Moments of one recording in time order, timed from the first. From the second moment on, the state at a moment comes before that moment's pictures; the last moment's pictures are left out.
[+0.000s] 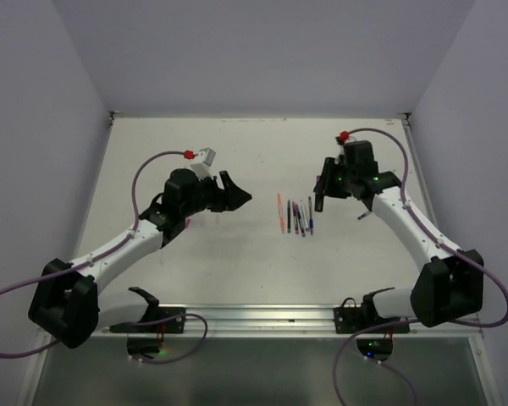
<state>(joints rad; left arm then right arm) -0.51 1.21 0.68 0.15 0.28 -0.65 0.15 1.33 1.07 -0.53 -0.08 0.40</state>
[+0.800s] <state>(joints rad) -0.49 1.29 0.67 0.24 0.43 -0.84 0.74 1.44 1.07 -0.41 -0.18 0.35</state>
